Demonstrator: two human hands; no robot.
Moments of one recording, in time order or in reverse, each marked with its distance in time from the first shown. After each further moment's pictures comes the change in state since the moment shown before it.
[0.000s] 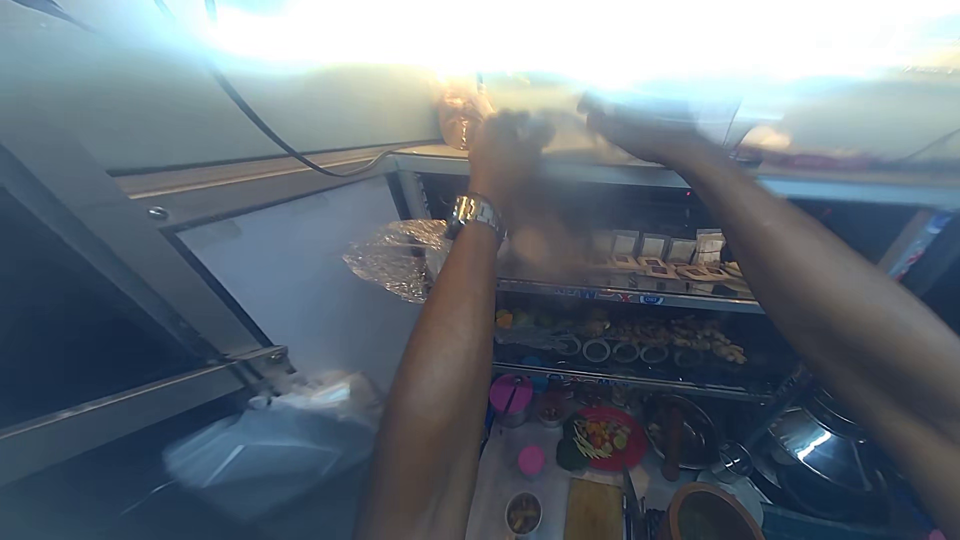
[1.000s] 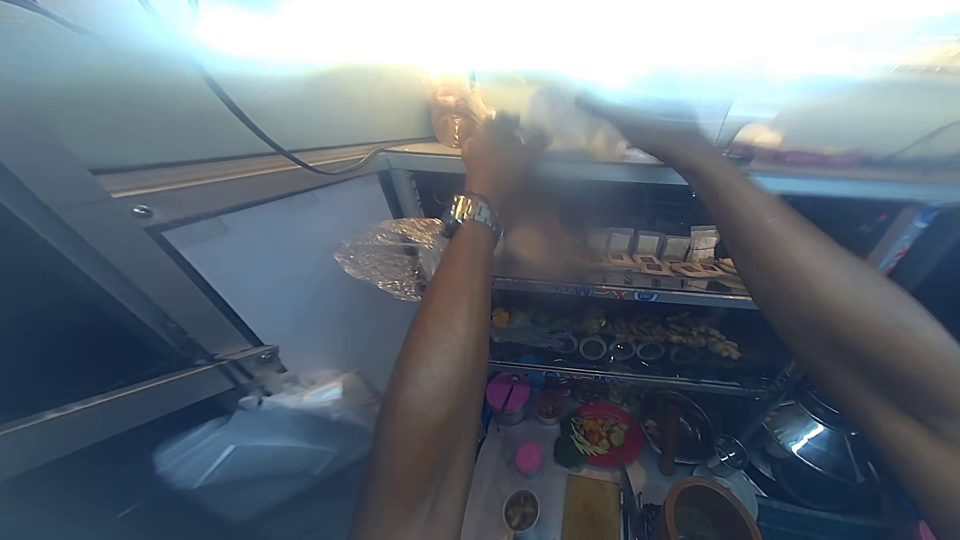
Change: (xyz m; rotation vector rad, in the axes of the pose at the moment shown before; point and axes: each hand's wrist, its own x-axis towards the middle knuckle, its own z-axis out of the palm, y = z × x) left_hand 0.000 0.000 0.006 0.127 -0.015 -0.031; right_hand -0.009 0.000 -0.008 0.255 0.154 0.047
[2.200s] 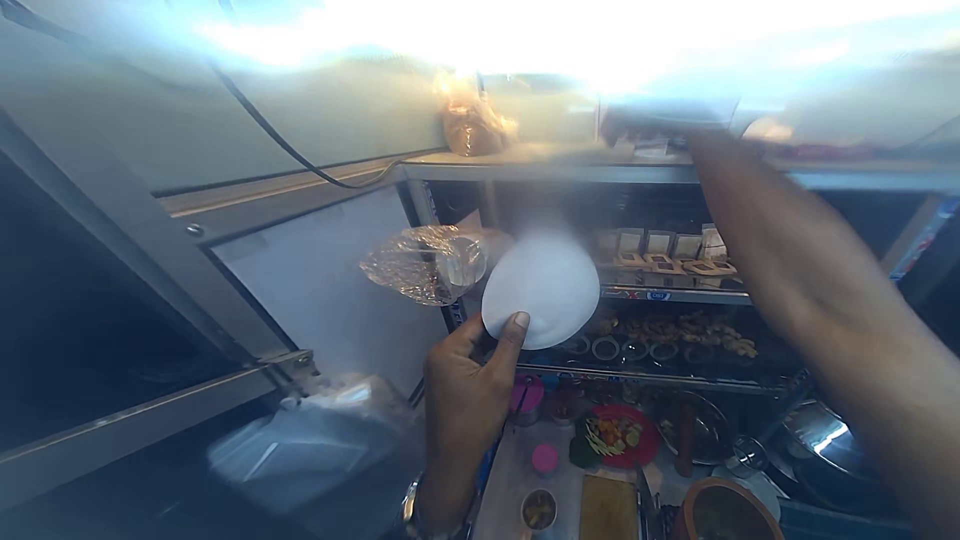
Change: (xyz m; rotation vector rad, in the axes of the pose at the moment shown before) left_hand -0.264 0.032 -0.045 -0.420 0.201 -0.228; right_hand 0.055 0.052 0.010 -0.079 -0.605 0.425
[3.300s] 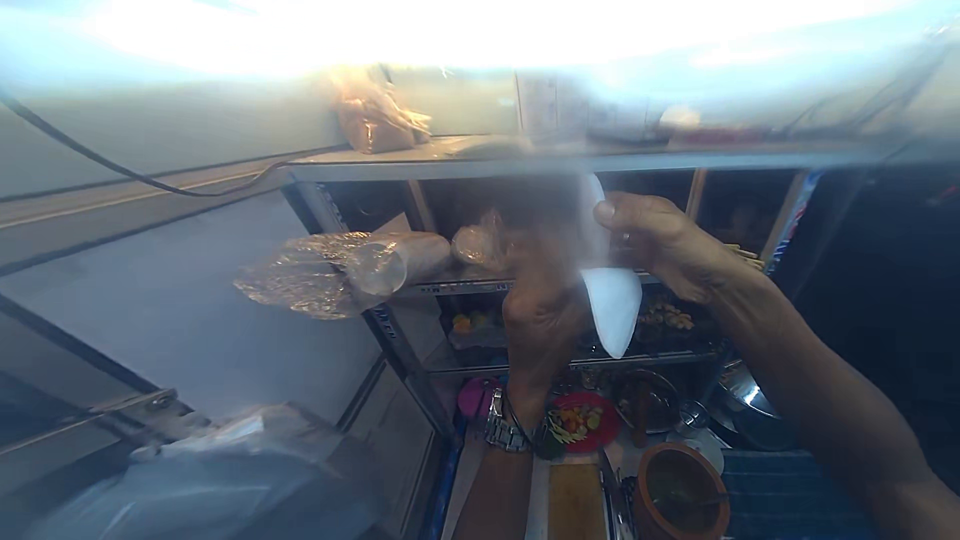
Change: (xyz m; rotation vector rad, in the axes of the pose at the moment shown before) left_hand 0.007 0.023 0.137 -0.386 -0.126 0.637; right_hand -0.249 0.035 0.078 1.029 0.025 -0.221
